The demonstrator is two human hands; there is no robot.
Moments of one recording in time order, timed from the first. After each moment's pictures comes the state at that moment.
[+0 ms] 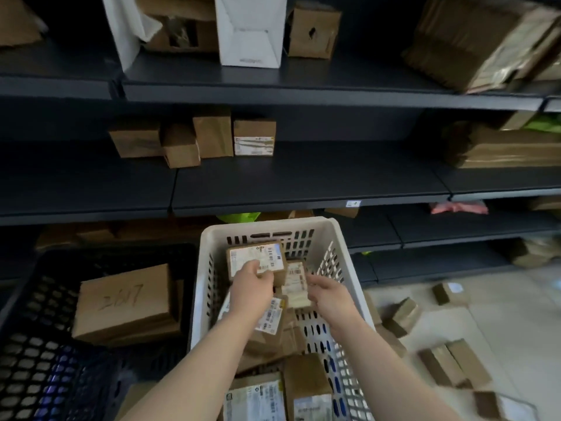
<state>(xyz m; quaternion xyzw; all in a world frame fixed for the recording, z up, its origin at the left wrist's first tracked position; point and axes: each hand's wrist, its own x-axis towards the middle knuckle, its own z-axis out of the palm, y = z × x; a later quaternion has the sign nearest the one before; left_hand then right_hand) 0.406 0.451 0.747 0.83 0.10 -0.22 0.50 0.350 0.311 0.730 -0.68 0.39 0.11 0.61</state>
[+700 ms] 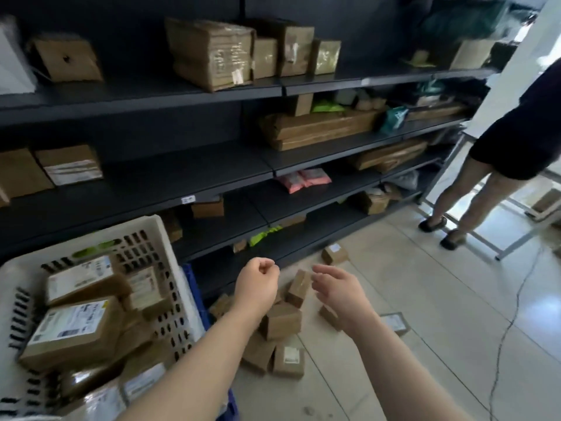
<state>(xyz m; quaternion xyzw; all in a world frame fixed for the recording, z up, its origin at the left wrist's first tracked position) 0.155 0.183 0.812 0.80 -0.12 -0.27 0.52 0.047 0.066 0.805 -0.62 0.46 -0.11 0.62</state>
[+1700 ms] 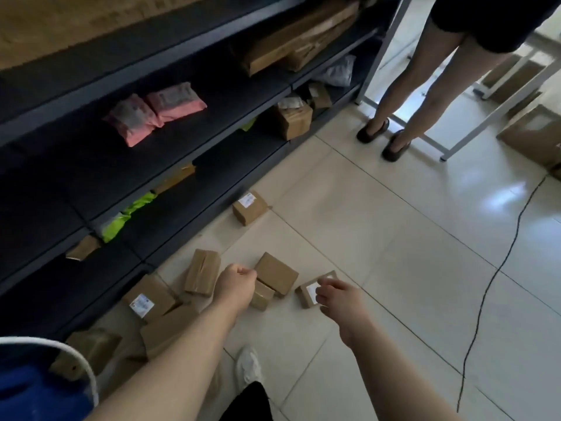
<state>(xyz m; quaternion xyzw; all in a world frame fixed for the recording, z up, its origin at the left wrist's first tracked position) 0.137 -0.328 0.532 0.82 -0.09 -0.47 0.32 -0.047 -0.407 0.540 -0.40 0.65 -0.11 0.63</state>
